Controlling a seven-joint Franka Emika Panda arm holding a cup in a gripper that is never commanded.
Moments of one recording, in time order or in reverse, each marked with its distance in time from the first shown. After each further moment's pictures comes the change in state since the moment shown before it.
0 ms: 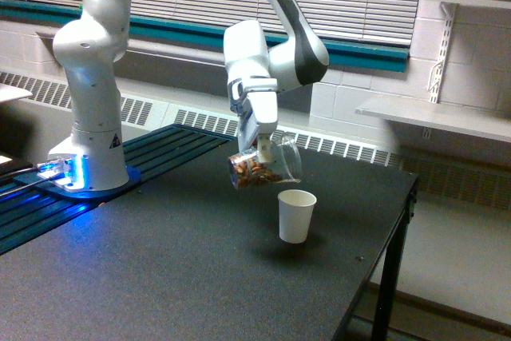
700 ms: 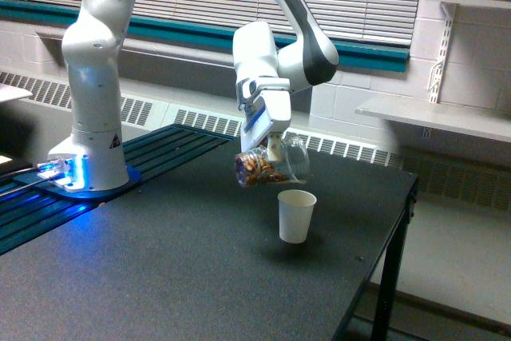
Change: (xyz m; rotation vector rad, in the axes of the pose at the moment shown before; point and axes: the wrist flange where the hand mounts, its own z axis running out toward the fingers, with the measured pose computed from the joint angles) arm 0.007 -0.008 0.000 -0.044 -0.003 -0.102
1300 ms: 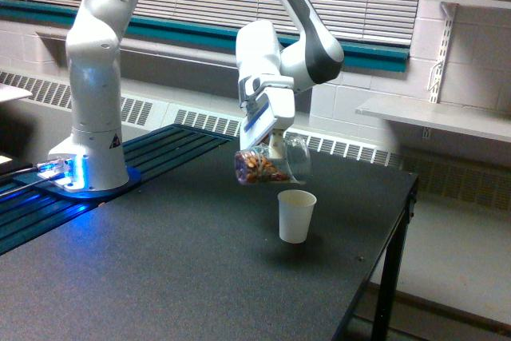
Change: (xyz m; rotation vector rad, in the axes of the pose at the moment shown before) arm 0.009 0.001 0.000 -0.041 -0.004 -0.052
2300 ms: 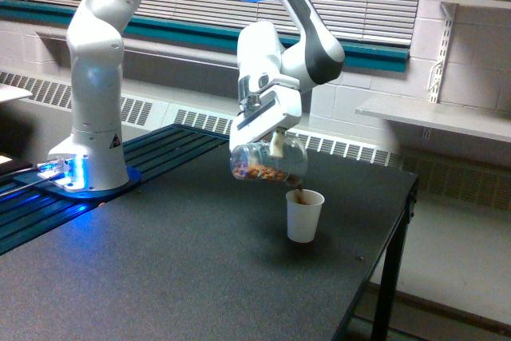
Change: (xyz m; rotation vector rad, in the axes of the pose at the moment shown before) arm -0.009 0.003 -0.003 -0.054 -0.025 -0.217
